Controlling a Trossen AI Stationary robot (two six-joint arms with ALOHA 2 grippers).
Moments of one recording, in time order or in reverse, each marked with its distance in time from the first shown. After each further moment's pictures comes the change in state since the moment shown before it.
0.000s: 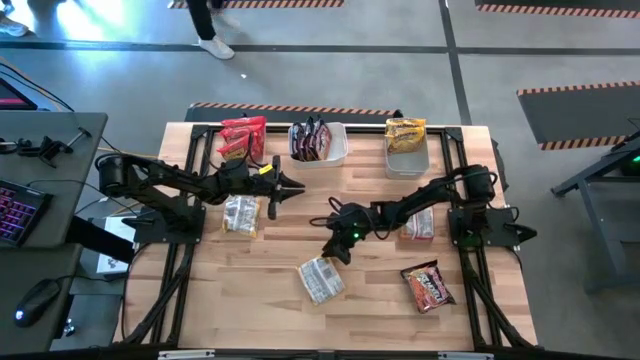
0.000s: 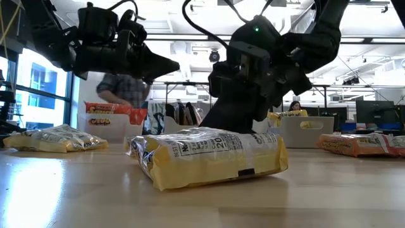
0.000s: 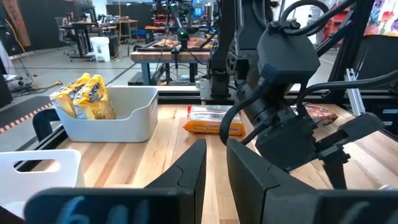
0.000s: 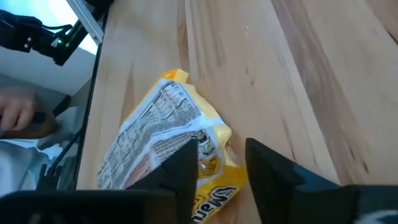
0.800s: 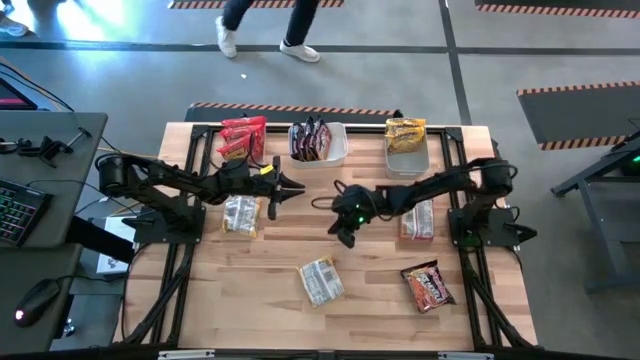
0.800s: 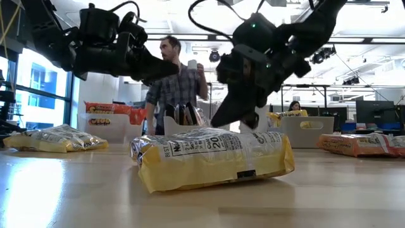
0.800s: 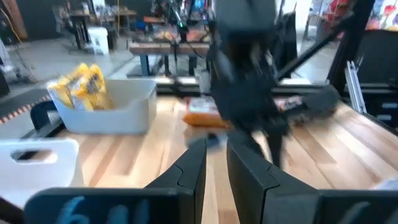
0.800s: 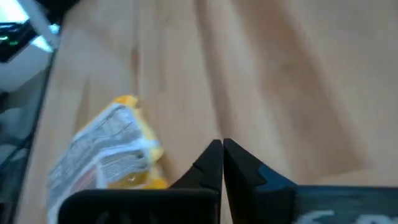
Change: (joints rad) left arm 0.000 0.000 0.001 -0.036 0.003 0.001; right arm -0.121 -0.165 0.000 -0.266 0.076 -0.208
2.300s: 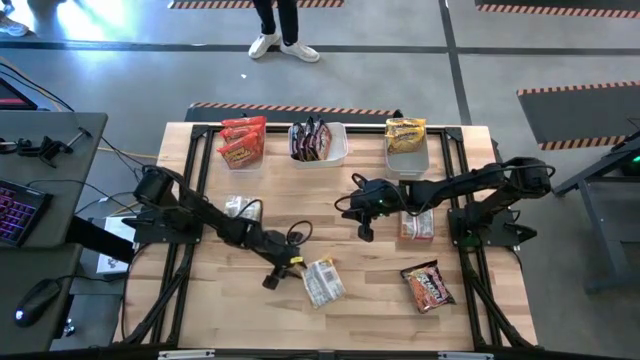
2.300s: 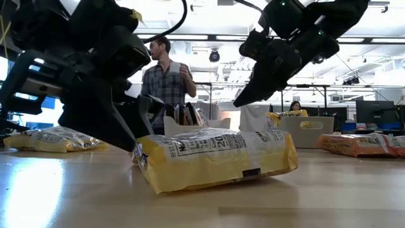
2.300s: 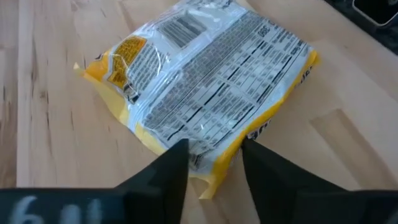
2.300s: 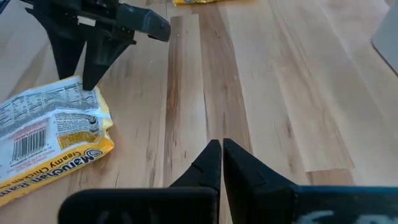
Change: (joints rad) left arm -0.598 0.352 0.223 -0.413 -0.166 0.000; right arm 0.012 -0.275 -0.142 -0.091 0.223 -0.356
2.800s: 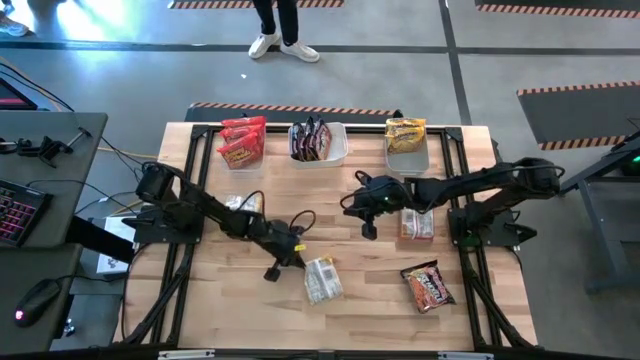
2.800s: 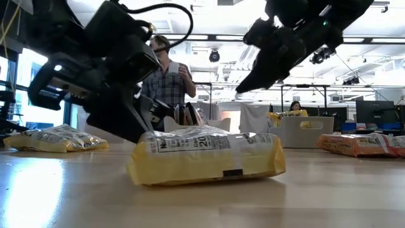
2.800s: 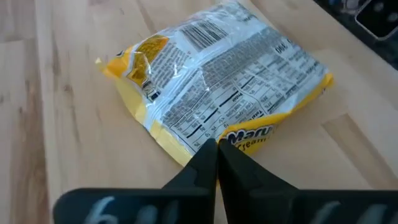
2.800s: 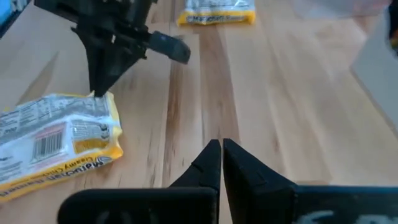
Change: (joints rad) left arm 0.100 -0.003 0.000 -0.008 0.124 -0.001; right arm 0.000 -0.088 -0.001 -0.043 0.013 -0.047
